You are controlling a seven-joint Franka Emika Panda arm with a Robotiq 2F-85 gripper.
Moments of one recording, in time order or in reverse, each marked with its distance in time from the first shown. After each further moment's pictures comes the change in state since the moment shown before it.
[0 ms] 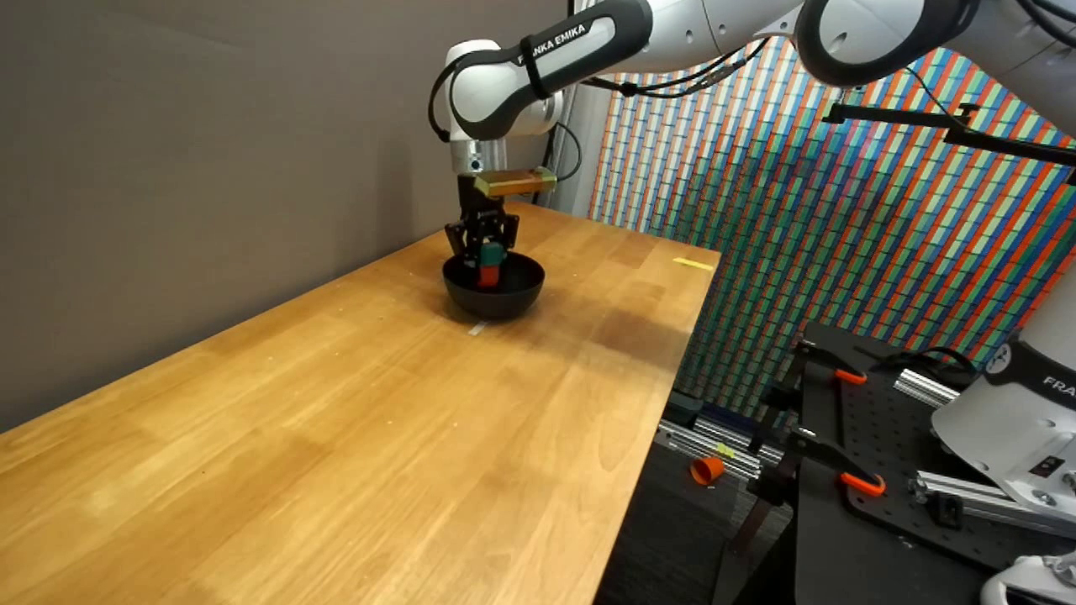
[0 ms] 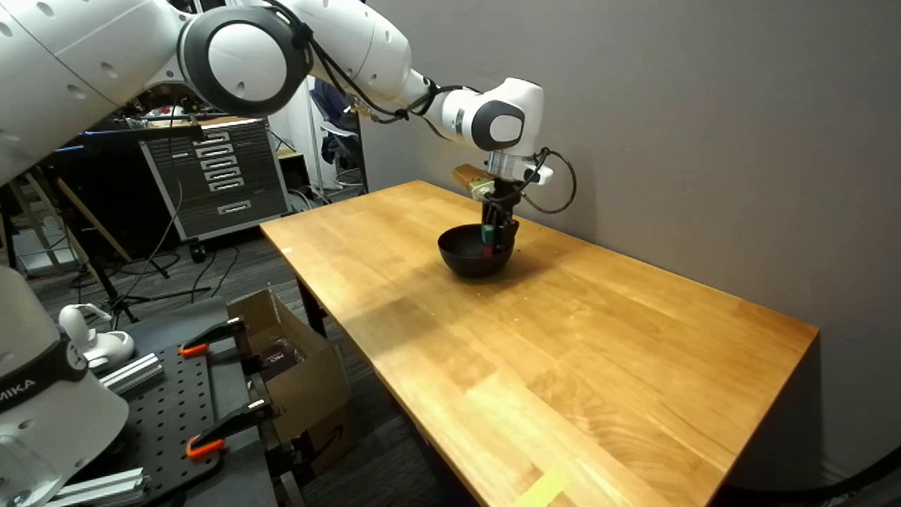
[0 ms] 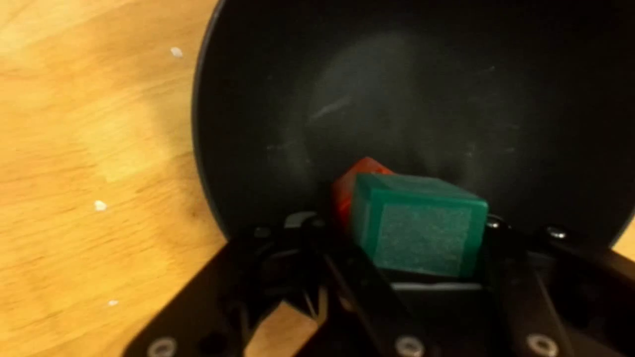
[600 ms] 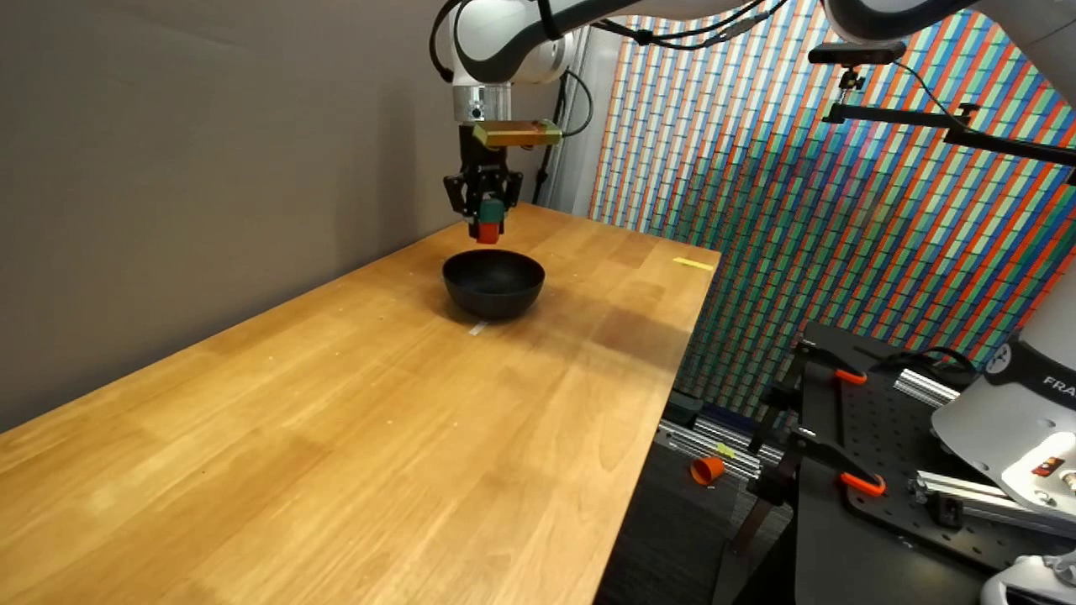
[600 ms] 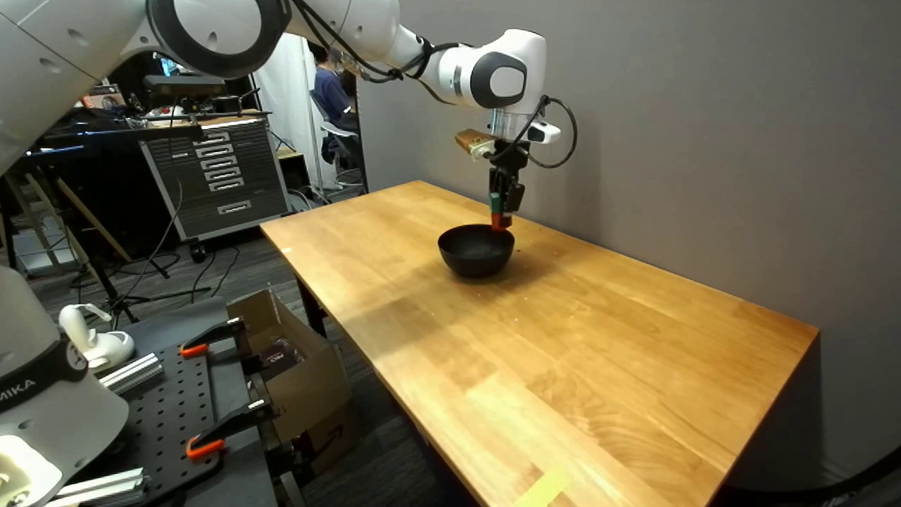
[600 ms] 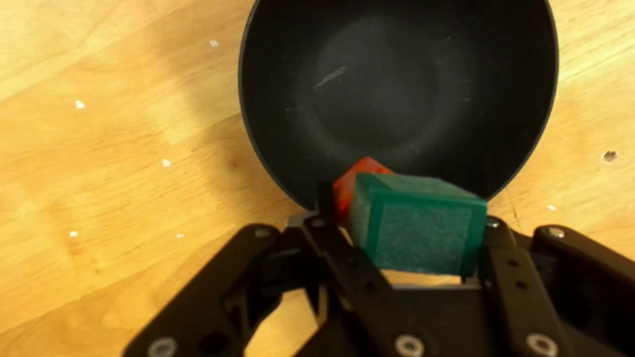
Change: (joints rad) arm 0.005 -0.130 -0.026 -0.051 0.000 -0.025 0.070
